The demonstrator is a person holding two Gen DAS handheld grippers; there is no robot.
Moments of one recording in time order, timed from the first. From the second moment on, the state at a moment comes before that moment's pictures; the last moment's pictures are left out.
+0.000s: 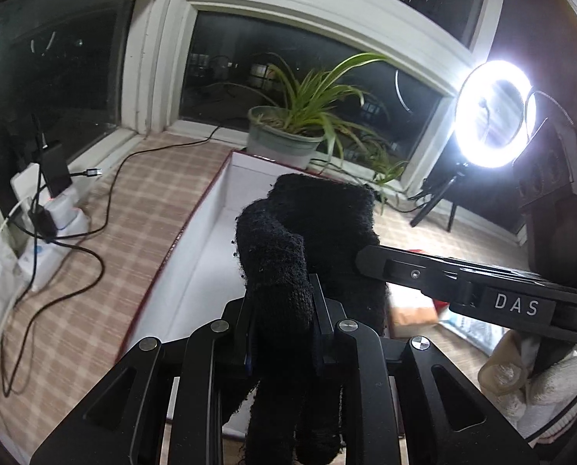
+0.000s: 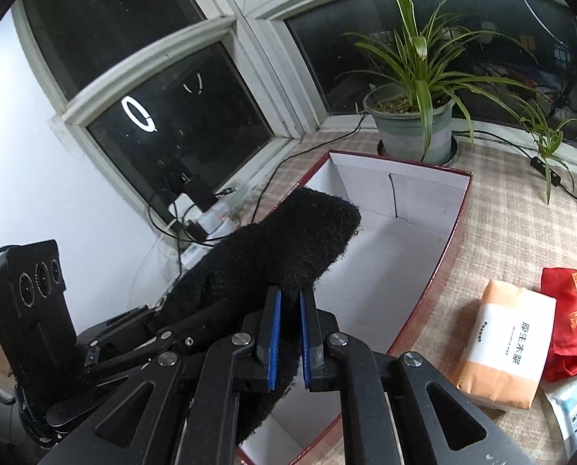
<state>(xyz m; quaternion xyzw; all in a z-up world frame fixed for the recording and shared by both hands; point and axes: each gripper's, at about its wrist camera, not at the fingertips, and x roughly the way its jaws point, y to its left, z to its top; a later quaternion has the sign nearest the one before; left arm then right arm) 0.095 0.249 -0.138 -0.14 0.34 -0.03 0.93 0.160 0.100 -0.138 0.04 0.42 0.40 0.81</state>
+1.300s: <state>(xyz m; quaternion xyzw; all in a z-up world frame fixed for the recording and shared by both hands) 0.080 0.201 -0.107 -0.14 0.31 -0.02 0.94 0.131 -0.080 -0.125 0.12 0.35 0.31 0.88</state>
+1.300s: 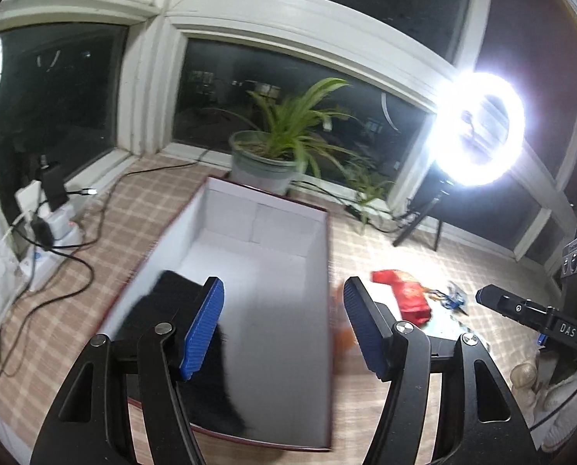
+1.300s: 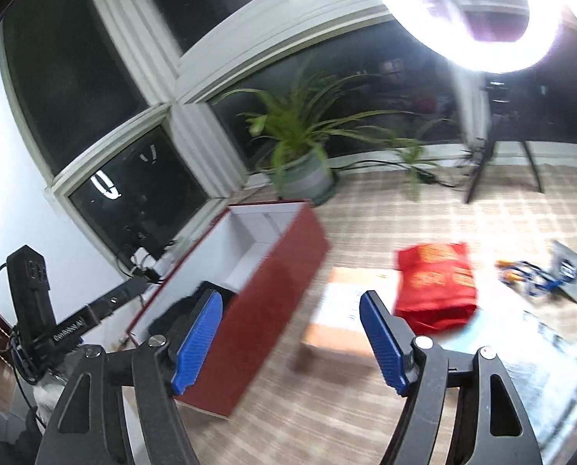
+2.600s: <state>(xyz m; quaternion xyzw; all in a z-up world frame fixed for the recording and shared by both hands) 0.138 -0.041 -0.222 -0.31 0.46 -0.09 0.82 0.240 -0.310 -0.243 0.06 0.54 0.34 0.77</state>
